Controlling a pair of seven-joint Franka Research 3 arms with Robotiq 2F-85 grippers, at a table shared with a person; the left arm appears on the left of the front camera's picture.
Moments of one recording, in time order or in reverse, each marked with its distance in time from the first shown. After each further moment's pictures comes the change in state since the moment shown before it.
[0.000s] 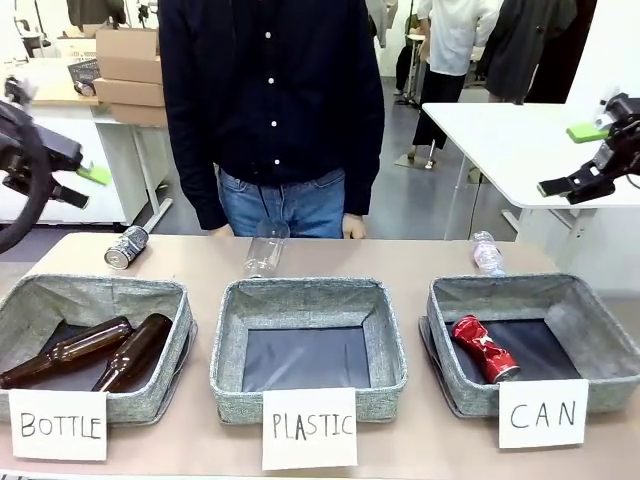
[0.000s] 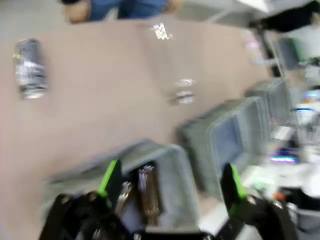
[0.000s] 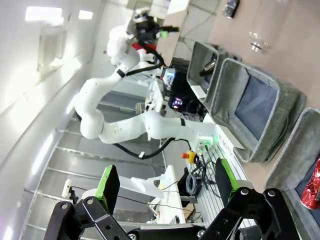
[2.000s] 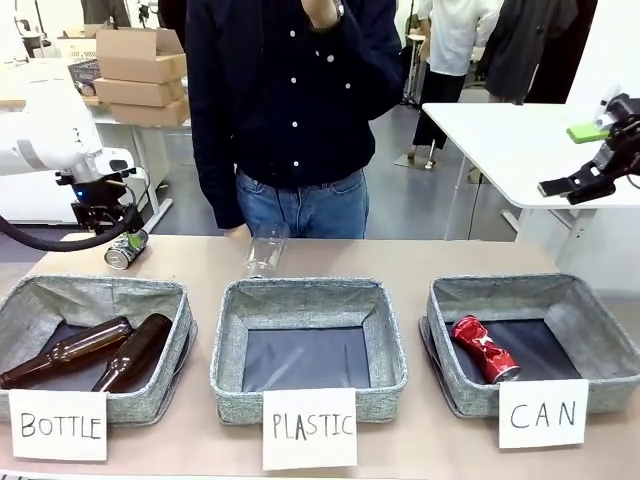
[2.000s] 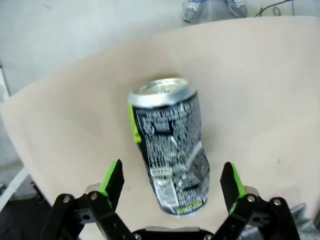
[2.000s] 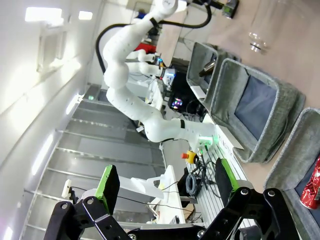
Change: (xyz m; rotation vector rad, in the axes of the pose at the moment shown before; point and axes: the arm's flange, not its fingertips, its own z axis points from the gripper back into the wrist) left arm 0.125 0.189 -0.195 0.462 0.474 -0.026; right arm 0.000 0.000 0.001 -0.001 -0.002 -0.001
